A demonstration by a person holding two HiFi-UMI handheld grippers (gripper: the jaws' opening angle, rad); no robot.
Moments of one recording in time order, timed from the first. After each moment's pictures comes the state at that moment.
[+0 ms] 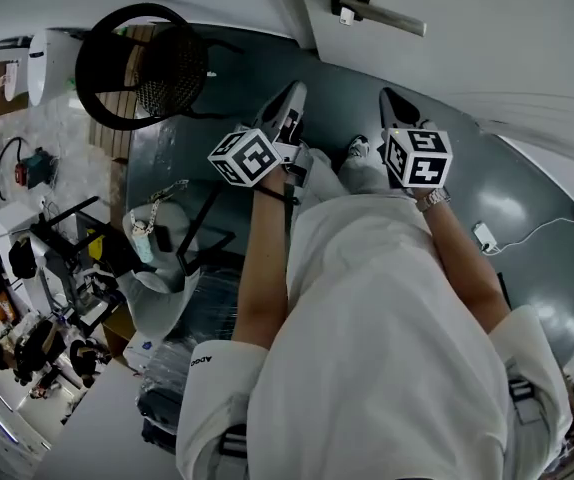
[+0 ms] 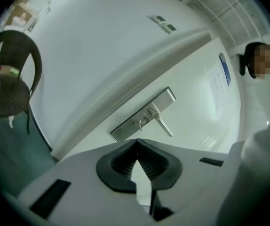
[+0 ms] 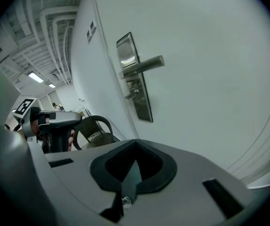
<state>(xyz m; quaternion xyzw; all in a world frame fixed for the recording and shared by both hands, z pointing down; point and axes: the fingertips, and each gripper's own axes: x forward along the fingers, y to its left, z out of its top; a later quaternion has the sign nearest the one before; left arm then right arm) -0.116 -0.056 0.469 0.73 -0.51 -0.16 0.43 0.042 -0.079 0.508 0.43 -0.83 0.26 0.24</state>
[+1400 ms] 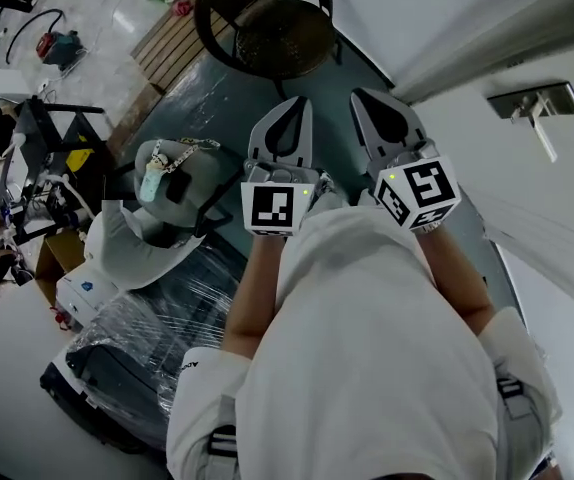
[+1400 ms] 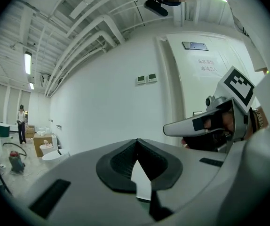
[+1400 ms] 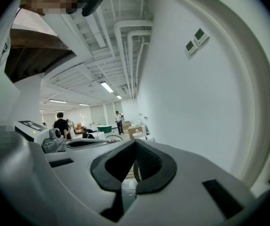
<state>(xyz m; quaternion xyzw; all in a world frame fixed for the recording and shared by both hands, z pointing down) -0.422 0.164 0.317 0.62 -0.78 0.03 0.04 -0.375 0.112 0.308 0.10 -0.98 0.10 0.09</state>
